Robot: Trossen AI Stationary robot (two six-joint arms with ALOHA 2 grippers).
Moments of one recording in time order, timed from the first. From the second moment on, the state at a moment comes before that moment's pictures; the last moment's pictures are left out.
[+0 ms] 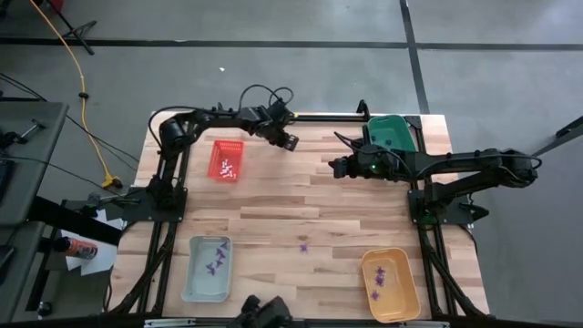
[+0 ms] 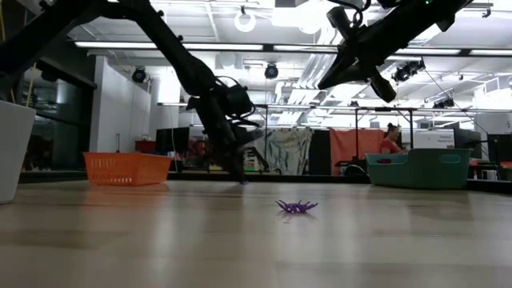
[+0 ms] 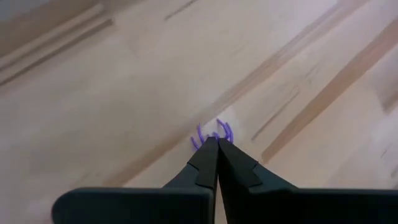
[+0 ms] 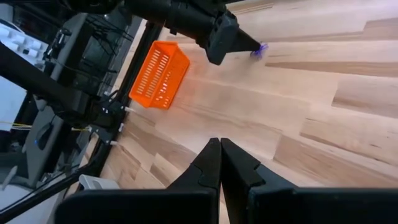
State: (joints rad) left arm 0.62 2.10 1.38 -0.38 0.16 -0.43; right arm -0.11 1.15 0.74 -0.13 0.25 1.08
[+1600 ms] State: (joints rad) left arm 0.17 1.50 1.05 -0.48 -0.15 -0.14; right arm -0.11 1.15 0.74 -0.13 0.25 0.99
